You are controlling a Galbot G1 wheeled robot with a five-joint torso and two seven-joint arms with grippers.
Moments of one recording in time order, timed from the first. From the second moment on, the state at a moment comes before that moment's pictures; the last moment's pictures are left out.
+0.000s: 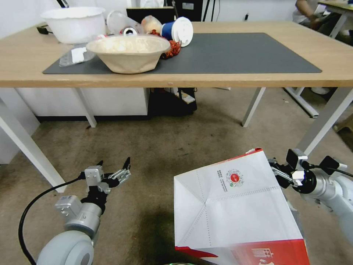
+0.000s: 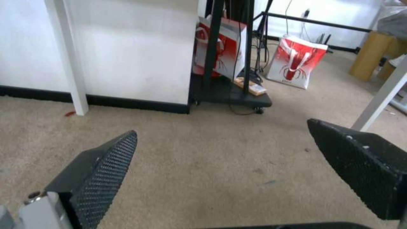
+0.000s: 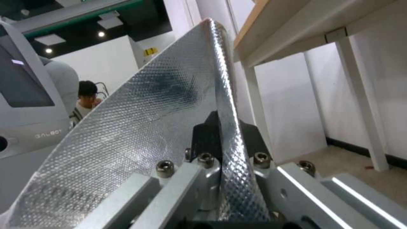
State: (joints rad) left arm 1.69 -1.32 -0.60 -2.34 -0.50 0.29 -0.13; right arm -1.26 0.77 0.59 1.73 1.16 -0.21 -1.40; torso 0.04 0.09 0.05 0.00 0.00
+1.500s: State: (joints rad) left arm 1.68 -1.31 -0.60 -2.33 -0.50 0.29 -0.12; right arm -1.26 0.77 0.59 1.74 1.15 -0.21 -1.41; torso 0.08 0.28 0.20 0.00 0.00
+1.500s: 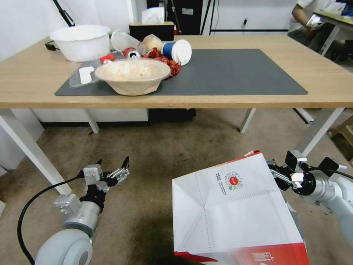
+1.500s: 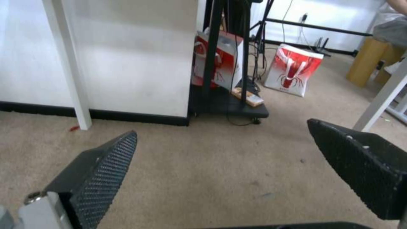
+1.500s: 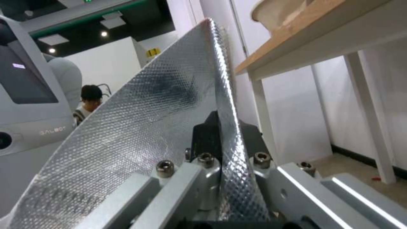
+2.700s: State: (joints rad) left arm 1.68 -1.31 -0.62 -2.34 -0.49 0.30 -0.11; right arm -1.27 0.76 0.60 1.76 1.16 -0.21 -1.41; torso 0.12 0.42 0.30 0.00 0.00
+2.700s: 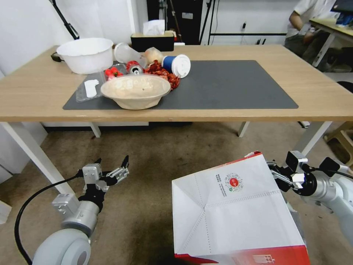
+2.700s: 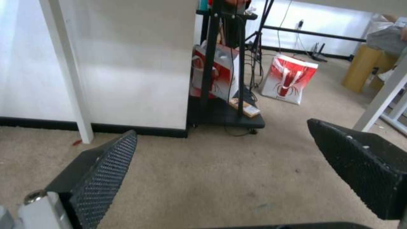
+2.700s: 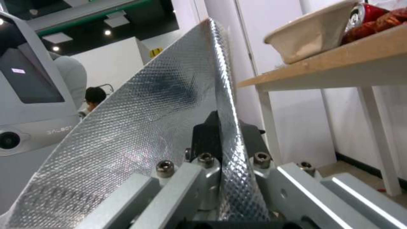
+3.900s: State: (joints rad) left arm 1.70 -1.31 -0.62 -2.37 -0.48 0.30 -0.11; right arm -1.30 0.74 0.62 1.80 1.16 -0.21 -1.40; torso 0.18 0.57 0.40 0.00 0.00
